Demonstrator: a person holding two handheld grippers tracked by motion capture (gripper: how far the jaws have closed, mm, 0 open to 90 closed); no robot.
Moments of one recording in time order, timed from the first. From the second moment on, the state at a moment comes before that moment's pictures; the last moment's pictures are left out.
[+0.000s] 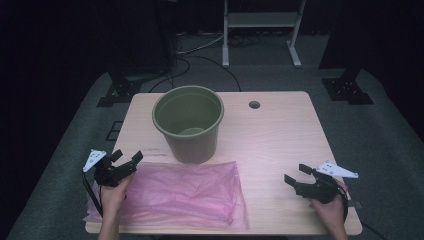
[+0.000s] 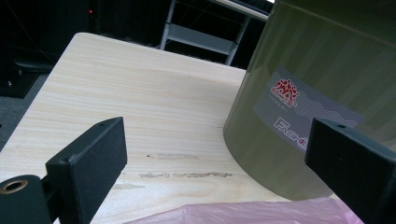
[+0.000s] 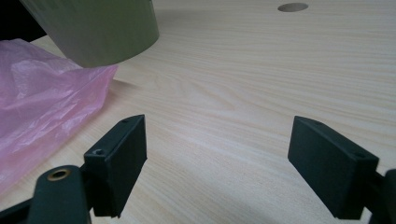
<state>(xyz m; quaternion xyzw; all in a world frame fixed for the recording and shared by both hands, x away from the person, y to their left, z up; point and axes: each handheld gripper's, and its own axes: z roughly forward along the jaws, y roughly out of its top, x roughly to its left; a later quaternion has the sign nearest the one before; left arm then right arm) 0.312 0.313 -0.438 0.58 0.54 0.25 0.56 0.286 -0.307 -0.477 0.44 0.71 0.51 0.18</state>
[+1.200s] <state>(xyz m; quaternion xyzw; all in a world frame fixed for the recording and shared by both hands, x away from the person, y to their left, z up) 0.380 0.236 -0.346 0.66 0.47 0.17 0.56 0.290 -0.310 -0.479 0.44 0.72 0.51 0.17</state>
